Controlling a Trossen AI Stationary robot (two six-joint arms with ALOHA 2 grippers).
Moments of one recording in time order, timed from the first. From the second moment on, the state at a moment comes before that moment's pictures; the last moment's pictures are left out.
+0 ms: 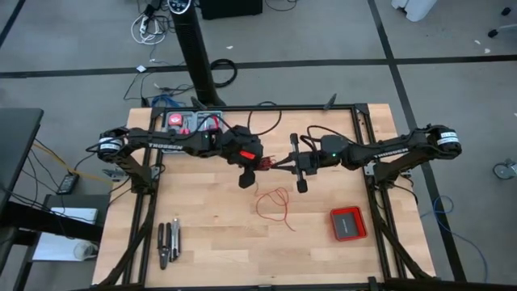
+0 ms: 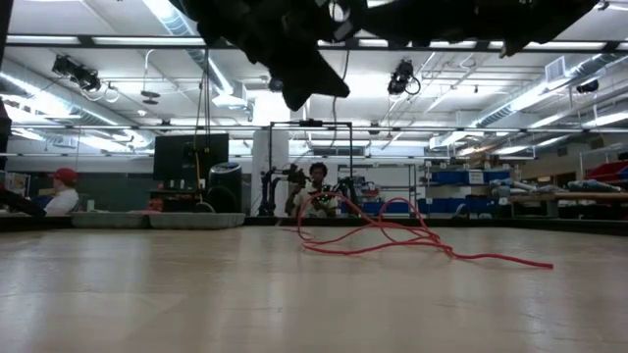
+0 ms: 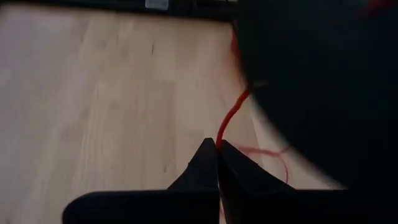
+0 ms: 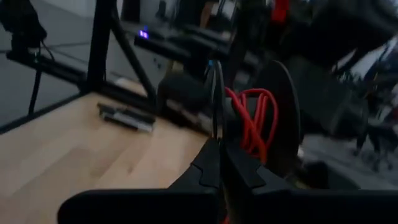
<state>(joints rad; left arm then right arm) 0.14 1.61 1.17 -0.16 0.26 -0.01 -0.02 1.28 0.67 0.57 -0.13 -0.36</state>
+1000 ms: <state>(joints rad) 0.19 1.54 1.20 -0.36 0.27 0.08 -0.08 1.28 0.67 0.13 -0.07 -0.14</state>
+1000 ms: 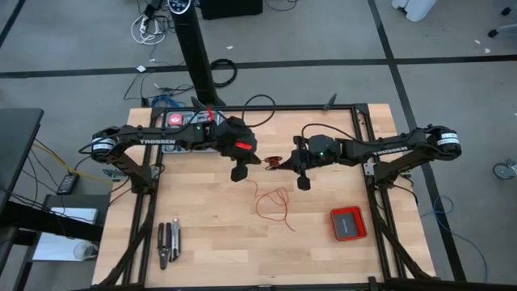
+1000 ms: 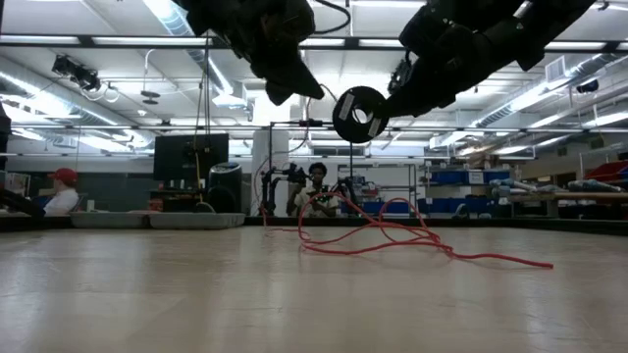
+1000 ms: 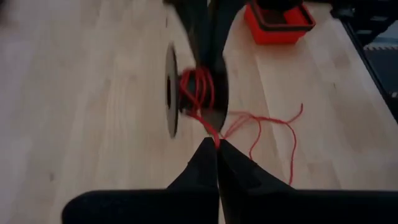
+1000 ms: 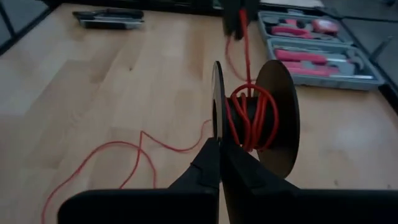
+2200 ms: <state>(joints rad) 0.18 1.55 1.07 0.23 0.47 0.40 -0.12 1.32 0.67 0.48 -0.58 -0.19</state>
